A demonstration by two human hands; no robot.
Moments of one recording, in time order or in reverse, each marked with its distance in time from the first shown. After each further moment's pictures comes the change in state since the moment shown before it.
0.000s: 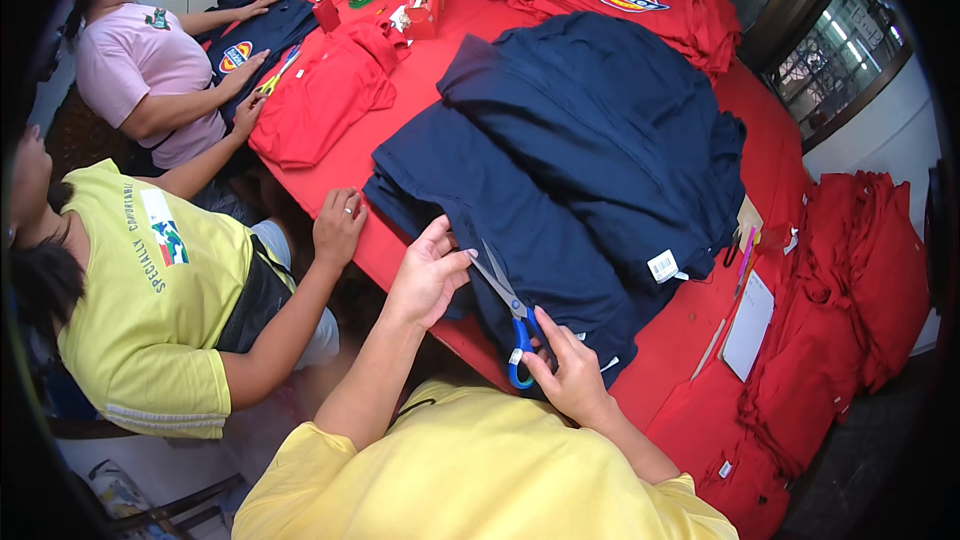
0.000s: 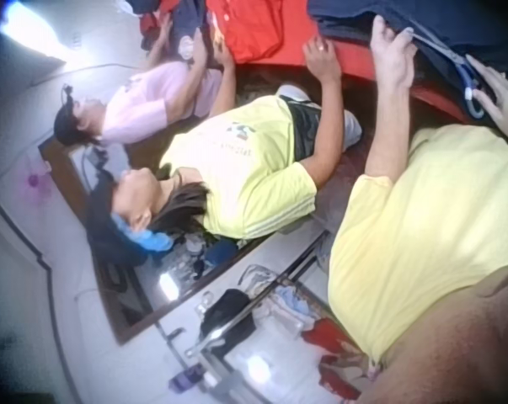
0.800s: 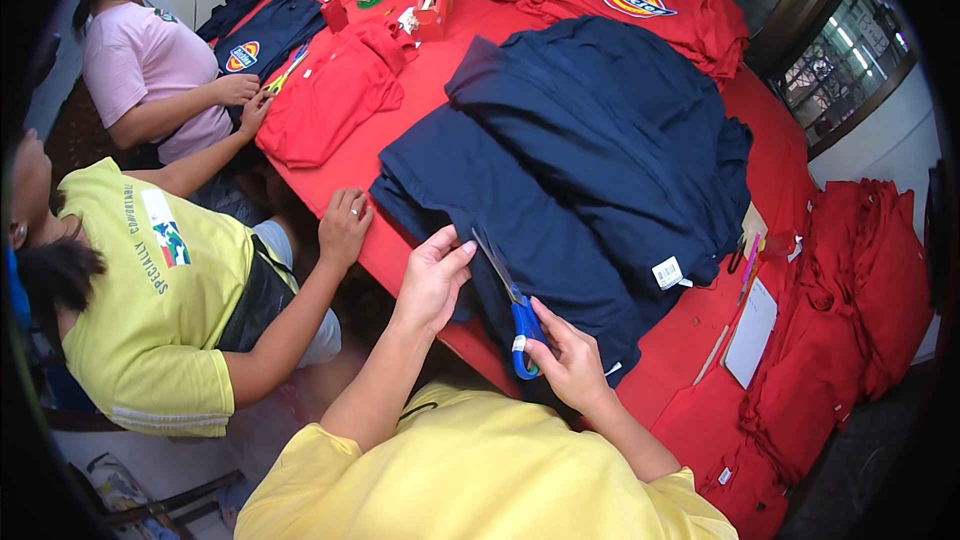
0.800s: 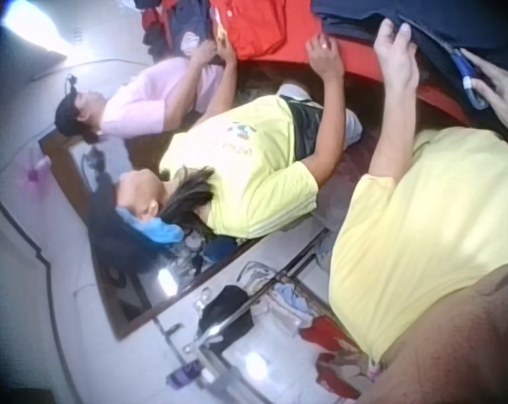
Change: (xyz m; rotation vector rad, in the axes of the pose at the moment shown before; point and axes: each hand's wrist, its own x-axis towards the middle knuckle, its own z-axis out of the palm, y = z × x) left_hand 0.005 -0.013 -0.007 0.007 0.059 0.052; right_hand 0.017 0.006 0.008 0.248 -0.010 0.135
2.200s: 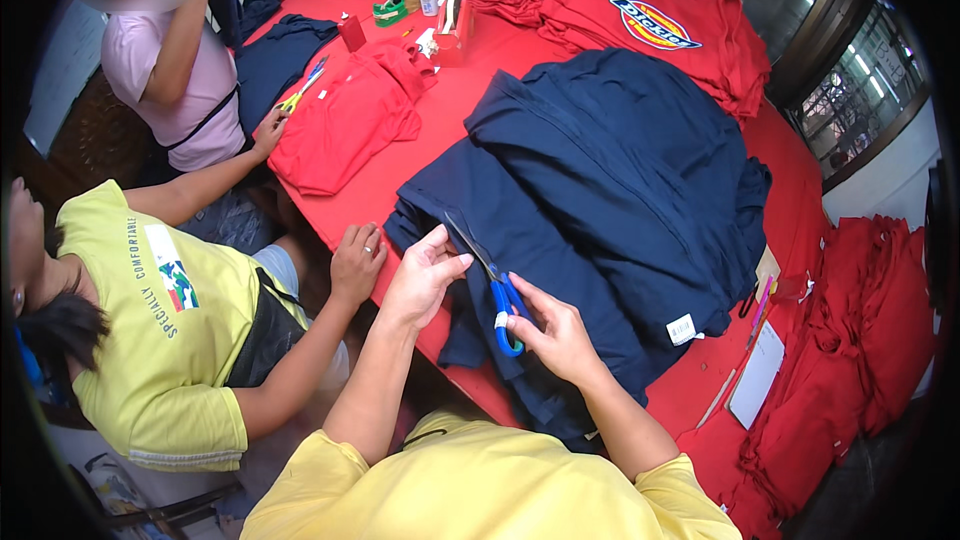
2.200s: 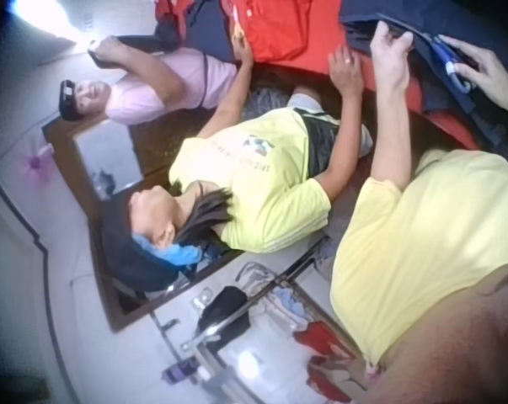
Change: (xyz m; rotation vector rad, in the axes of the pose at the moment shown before) left_hand 0.051 0.046 -0.026 0.171 -0.077 0.074; right_hand 0.108 -0.003 0.011 0.213 -0.180 0.061
